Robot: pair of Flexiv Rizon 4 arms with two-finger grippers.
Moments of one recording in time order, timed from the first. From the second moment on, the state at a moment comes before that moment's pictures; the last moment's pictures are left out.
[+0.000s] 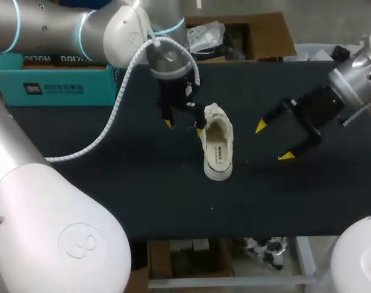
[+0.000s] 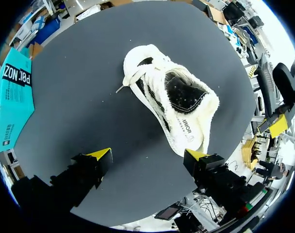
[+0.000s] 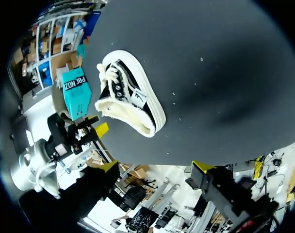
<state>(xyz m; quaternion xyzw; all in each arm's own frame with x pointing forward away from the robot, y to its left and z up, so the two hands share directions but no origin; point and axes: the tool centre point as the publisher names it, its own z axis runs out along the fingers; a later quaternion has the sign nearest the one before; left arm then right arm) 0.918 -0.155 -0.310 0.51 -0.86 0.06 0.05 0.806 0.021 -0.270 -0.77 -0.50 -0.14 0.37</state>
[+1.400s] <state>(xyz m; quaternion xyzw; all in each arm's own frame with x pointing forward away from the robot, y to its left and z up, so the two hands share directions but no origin) 0.927 -0.201 -0.353 0.65 -0.76 0.01 0.01 0.800 -0.050 -0.257 -0.42 -0.90 -0.10 0.08</state>
